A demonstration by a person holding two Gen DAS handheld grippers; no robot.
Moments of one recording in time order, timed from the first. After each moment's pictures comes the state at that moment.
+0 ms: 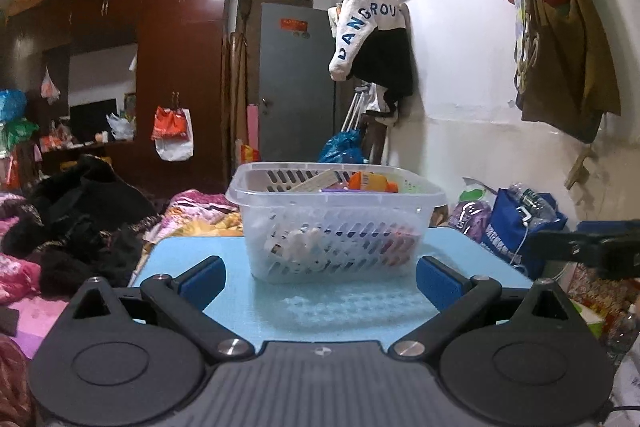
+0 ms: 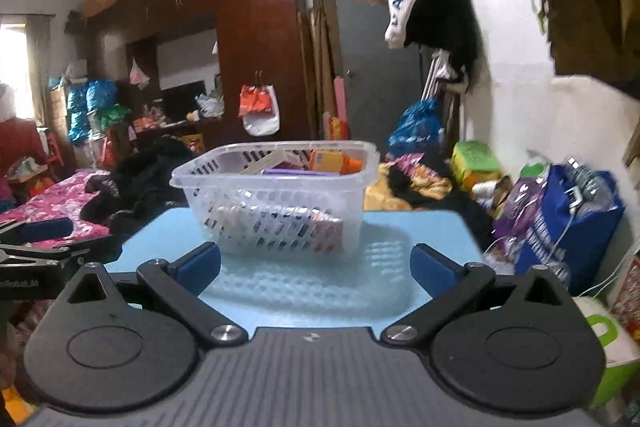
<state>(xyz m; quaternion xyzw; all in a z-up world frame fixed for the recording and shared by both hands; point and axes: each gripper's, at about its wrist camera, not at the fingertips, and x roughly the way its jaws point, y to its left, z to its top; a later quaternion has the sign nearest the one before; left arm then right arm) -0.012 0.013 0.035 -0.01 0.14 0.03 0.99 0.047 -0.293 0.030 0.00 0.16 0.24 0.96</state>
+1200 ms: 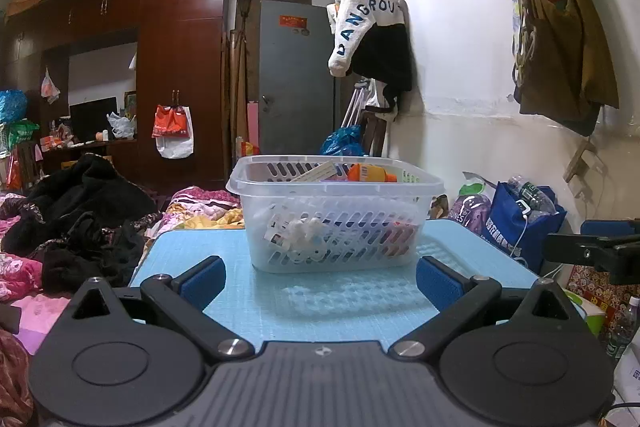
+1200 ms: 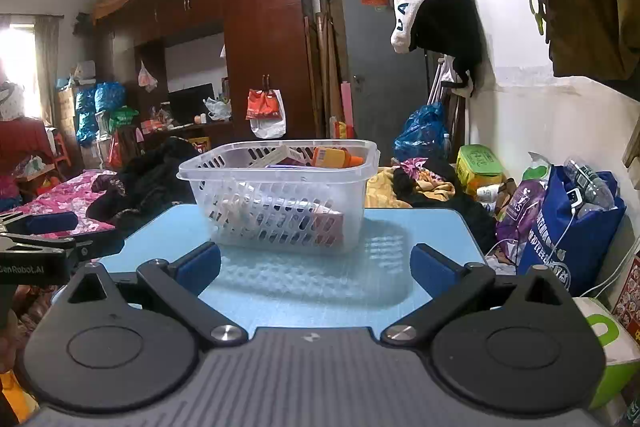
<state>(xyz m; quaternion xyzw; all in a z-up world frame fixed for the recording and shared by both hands) -0.020 0.011 0.029 -0.01 0.14 0.03 0.99 0.041 -0.298 0.020 0.00 0.16 0.25 0.95</state>
